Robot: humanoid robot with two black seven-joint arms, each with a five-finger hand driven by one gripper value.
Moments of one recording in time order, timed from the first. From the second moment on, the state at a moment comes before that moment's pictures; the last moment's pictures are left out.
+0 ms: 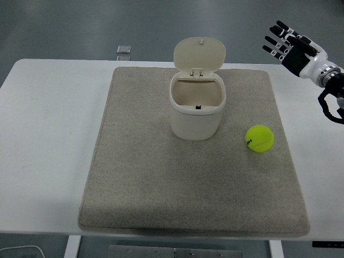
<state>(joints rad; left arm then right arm) 0.05 0.00 -0.28 -0.09 0.18 -0.11 -0.01 0.95 -0.34 0.74 0.62 0.09 0.23 -0.06</state>
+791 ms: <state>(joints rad) 0.04 0.00 -0.28 -0.08 0.18 -0.10 -0.01 0.97 -0.35 0.72 0.62 0.06 0.25 -0.06</state>
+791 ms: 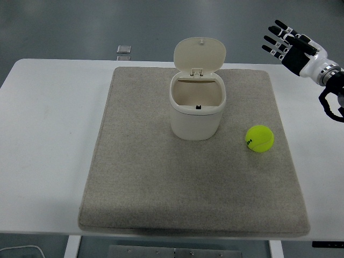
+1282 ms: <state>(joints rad) 0.04 0.00 -0.28 -0.08 0.18 -0.10 -0.01 0.96 -0.35 0.68 0.63 -0.01 0.24 -0.06</state>
